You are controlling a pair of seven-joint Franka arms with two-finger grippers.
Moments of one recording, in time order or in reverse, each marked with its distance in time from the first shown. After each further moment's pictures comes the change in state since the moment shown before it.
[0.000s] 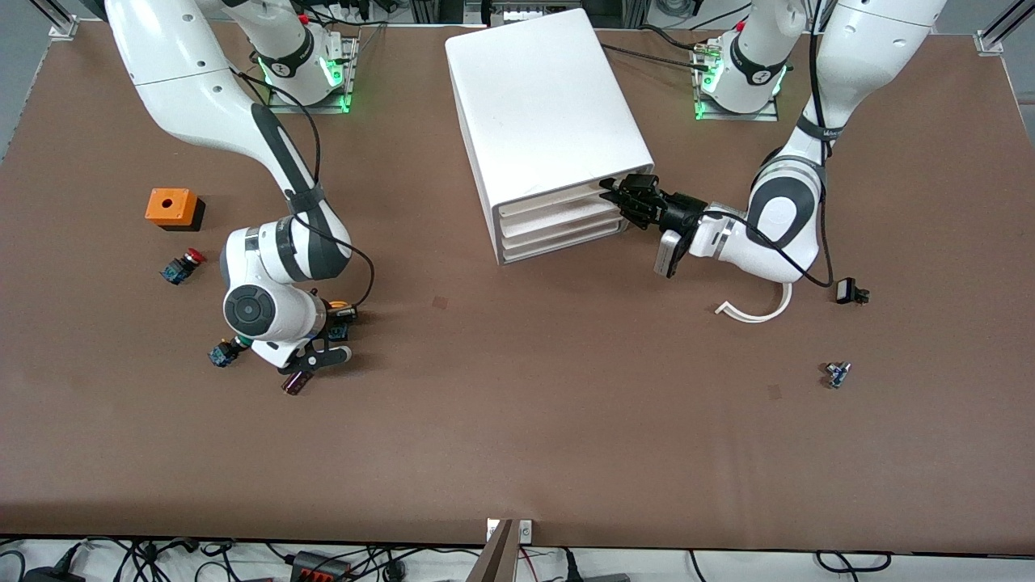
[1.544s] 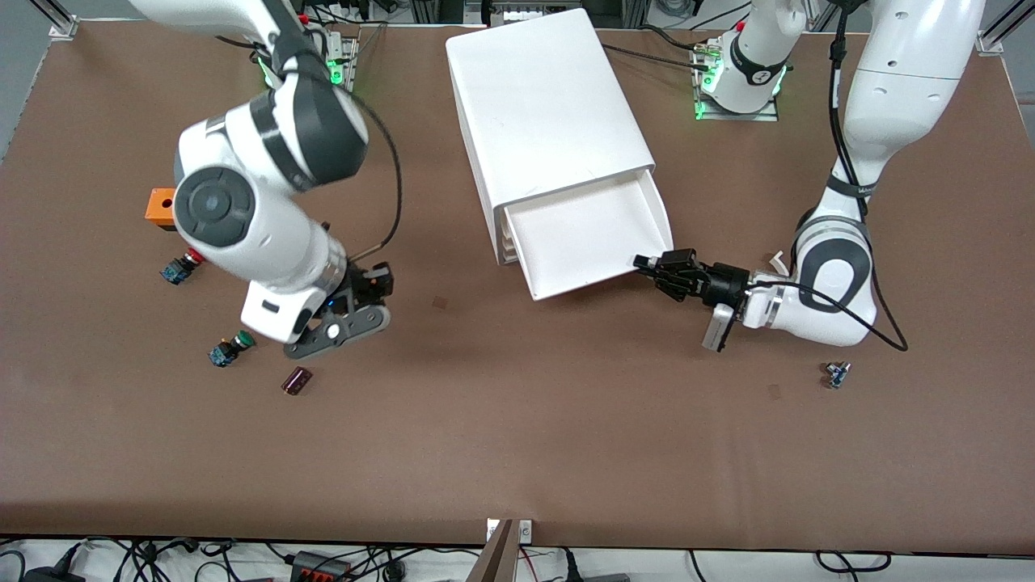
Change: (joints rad) left arm 0.038 0.228 0.121 0.393 0.025 -0.050 -0.015; right arm 0.194 -0.144 0.002 0.539 0.029 -0.462 0.022
